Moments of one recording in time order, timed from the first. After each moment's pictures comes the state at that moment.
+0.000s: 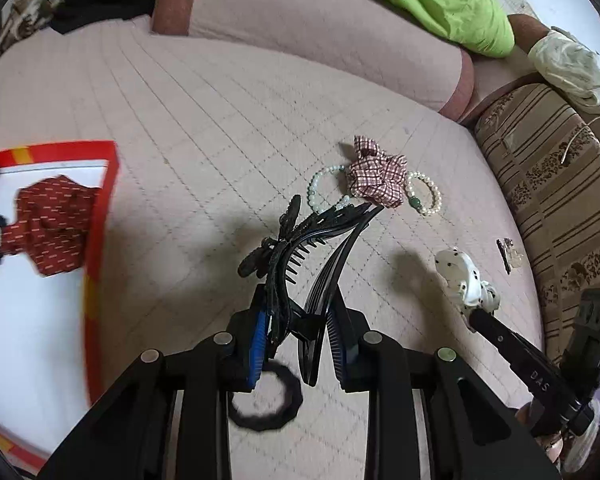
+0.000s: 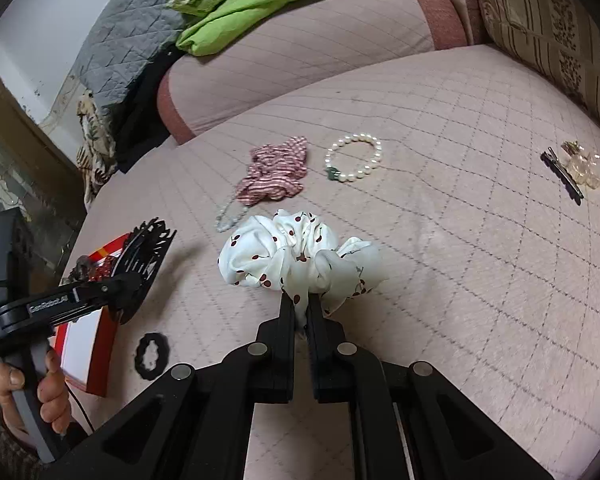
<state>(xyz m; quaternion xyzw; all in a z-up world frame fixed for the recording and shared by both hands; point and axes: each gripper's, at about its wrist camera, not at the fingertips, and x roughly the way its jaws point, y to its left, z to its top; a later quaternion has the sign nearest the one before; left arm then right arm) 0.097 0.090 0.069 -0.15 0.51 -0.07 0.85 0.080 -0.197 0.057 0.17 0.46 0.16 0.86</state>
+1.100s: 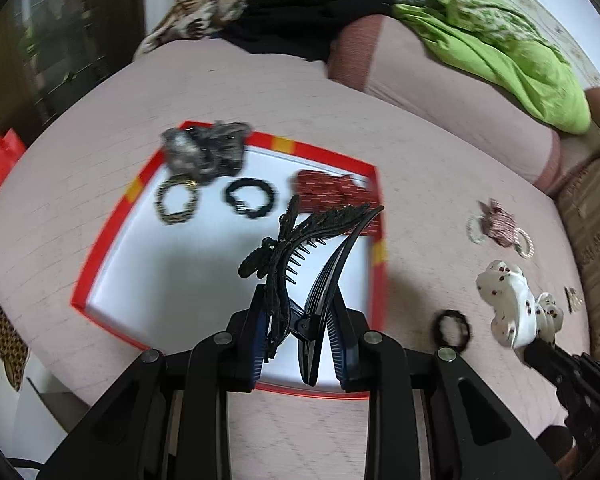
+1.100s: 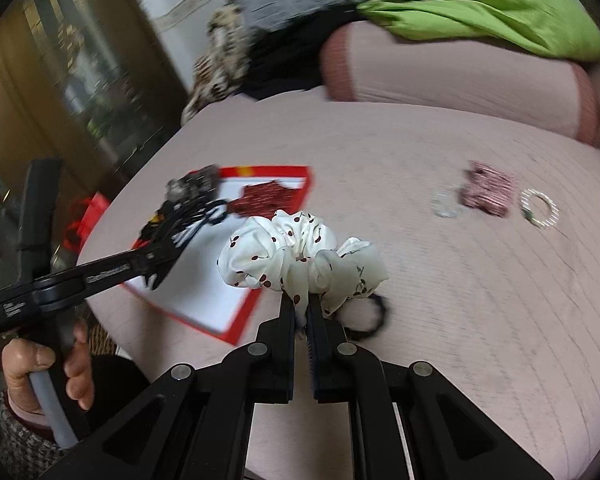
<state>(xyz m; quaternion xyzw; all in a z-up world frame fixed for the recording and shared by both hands) -0.033 0.246 0.106 -0.16 0.45 0.14 0.87 0.004 0.001 0.128 0.02 0.45 0.31 0.84</state>
